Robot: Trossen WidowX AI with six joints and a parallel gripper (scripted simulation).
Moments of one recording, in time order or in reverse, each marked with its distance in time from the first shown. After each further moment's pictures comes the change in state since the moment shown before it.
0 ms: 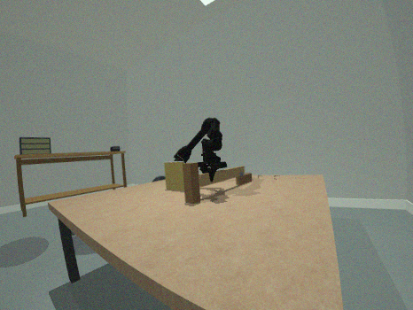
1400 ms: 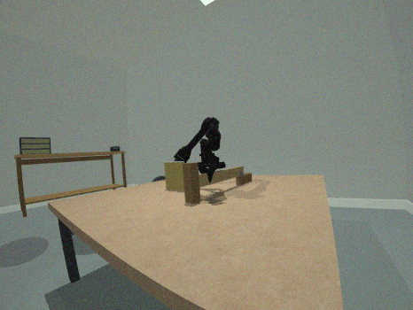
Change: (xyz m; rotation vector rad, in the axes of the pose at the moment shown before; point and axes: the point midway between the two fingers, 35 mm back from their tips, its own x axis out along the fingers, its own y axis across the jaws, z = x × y) arm 0.000 0.000 -0.013 0.000 0.000 0.000
